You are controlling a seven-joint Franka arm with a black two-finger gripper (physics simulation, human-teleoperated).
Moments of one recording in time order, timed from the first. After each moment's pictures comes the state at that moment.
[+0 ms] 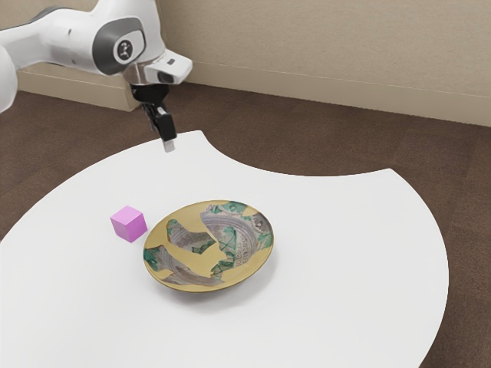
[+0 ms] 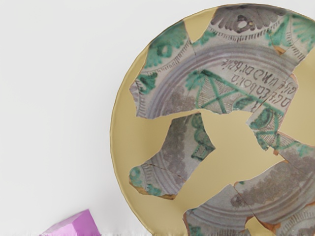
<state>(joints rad) 0.03 0.15 -0.03 -1.58 0.07 1.80 0.59</state>
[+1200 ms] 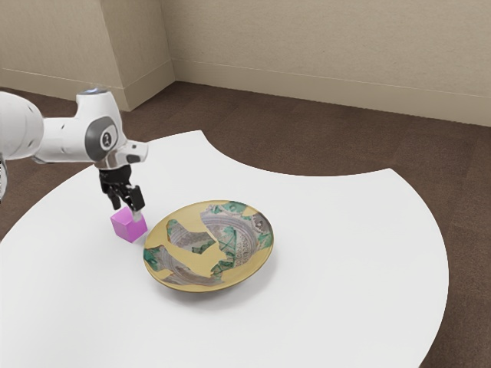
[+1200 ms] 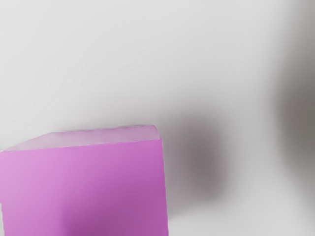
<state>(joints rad) 0.16 0.43 0.15 -1.78 -0.09 2.12 0.56</state>
